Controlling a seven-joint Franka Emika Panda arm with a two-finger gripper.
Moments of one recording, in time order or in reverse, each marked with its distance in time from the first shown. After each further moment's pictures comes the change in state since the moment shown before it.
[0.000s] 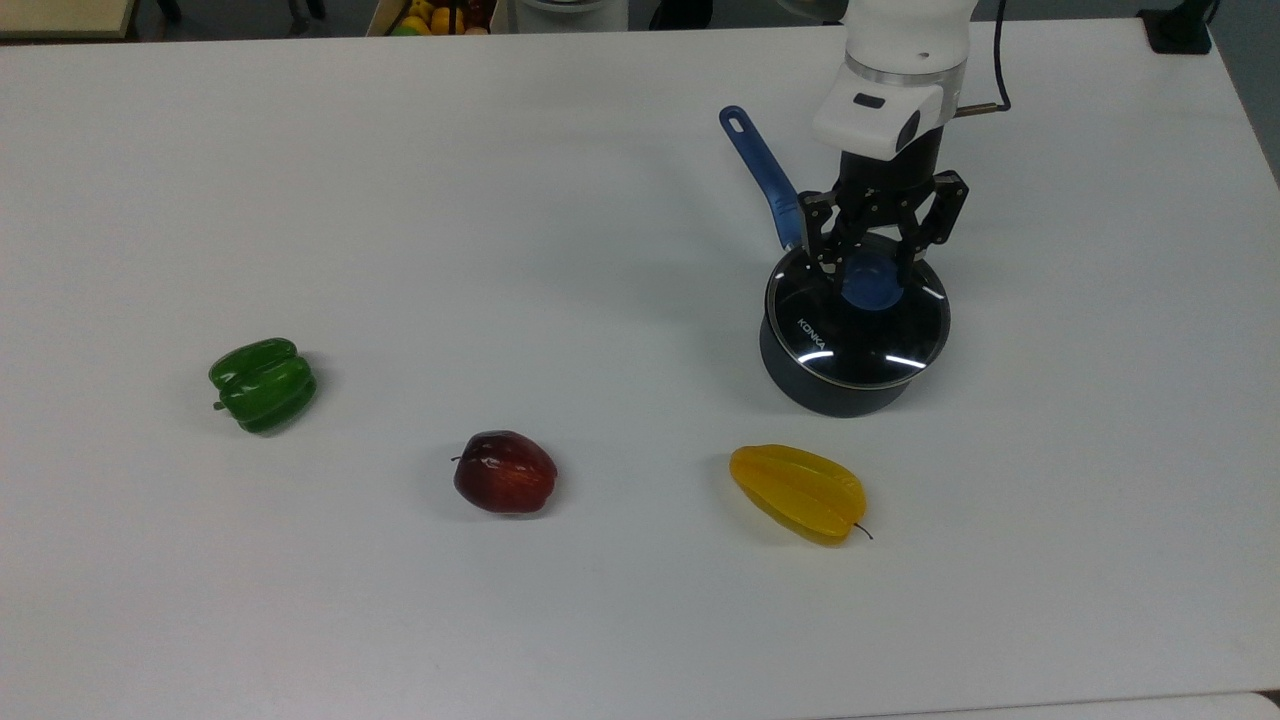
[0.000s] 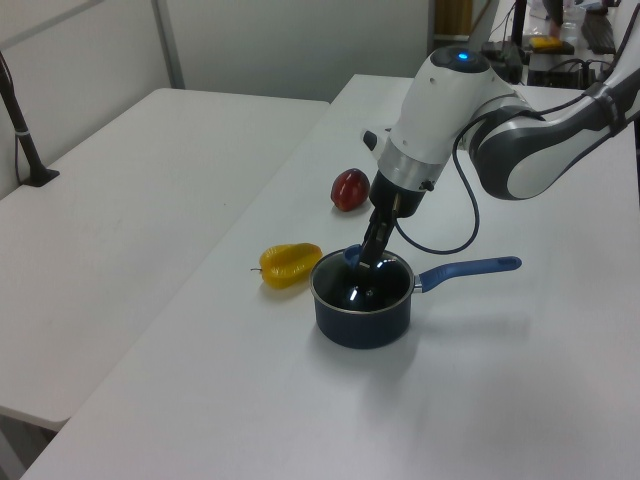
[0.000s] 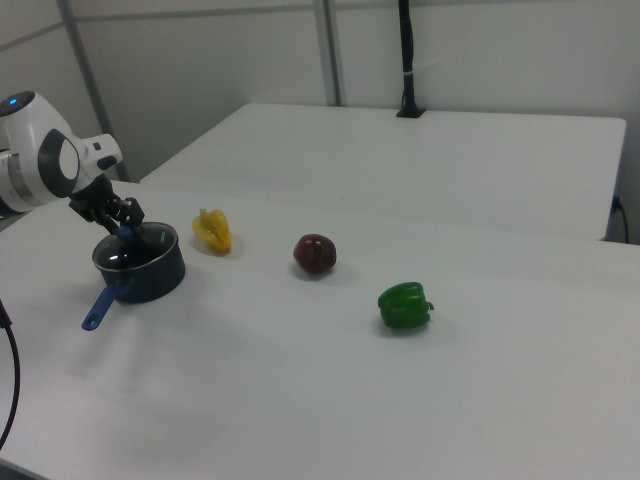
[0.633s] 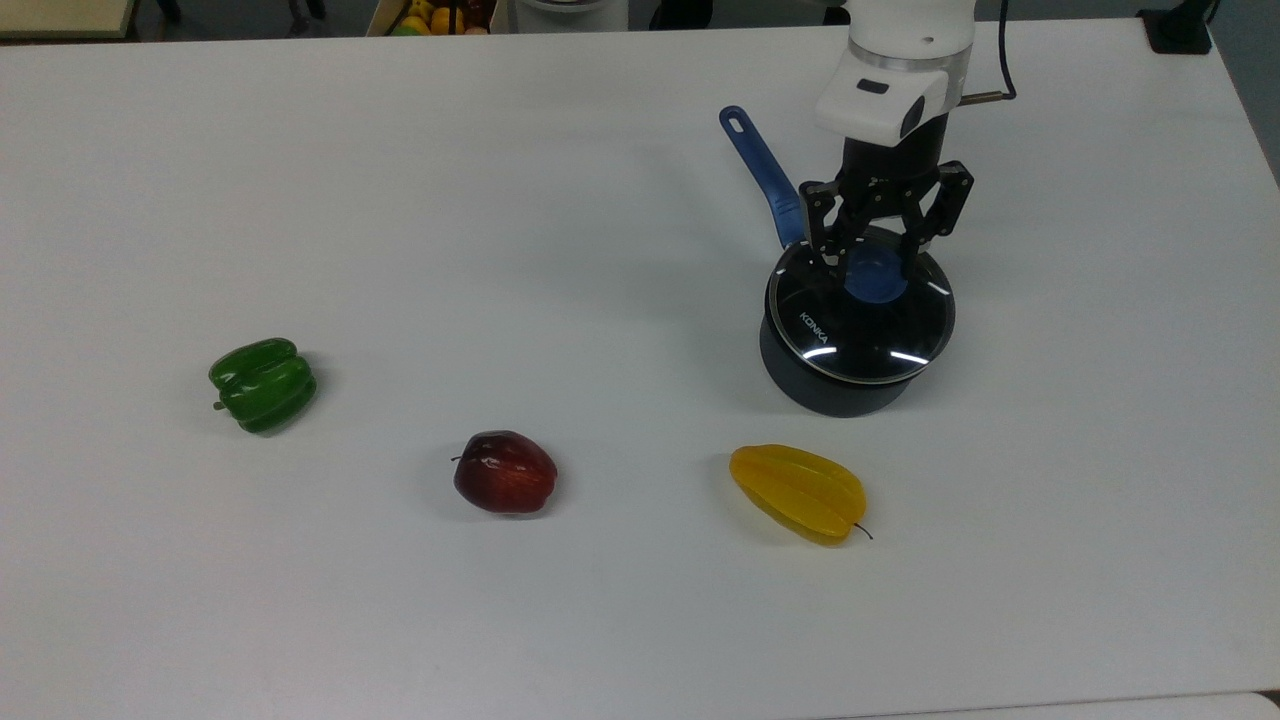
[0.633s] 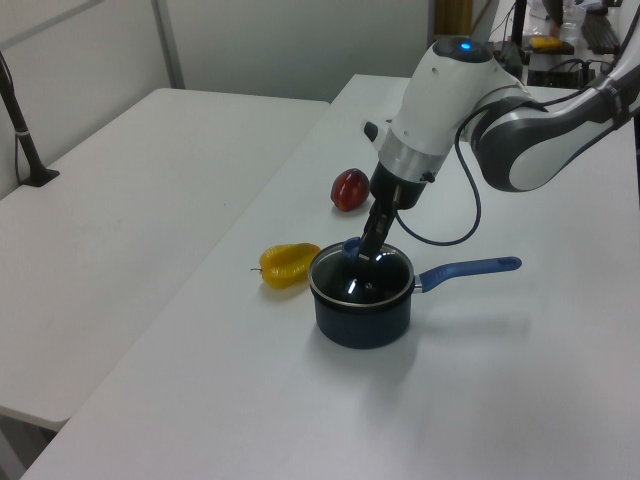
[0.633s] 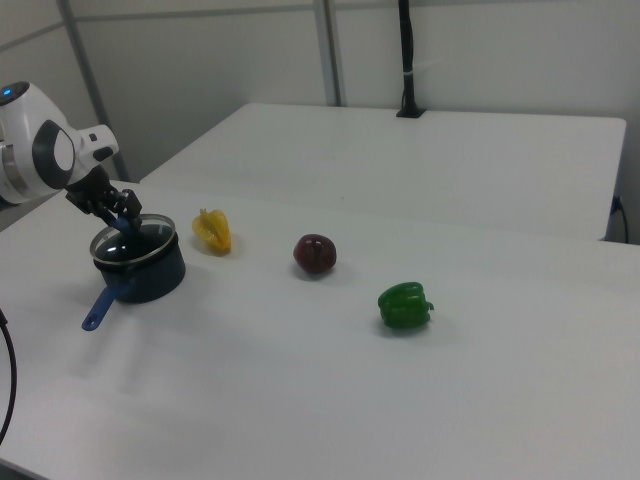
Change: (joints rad) arm 0.000 -0.020 0.000 0.008 0.000 -0.018 0.000
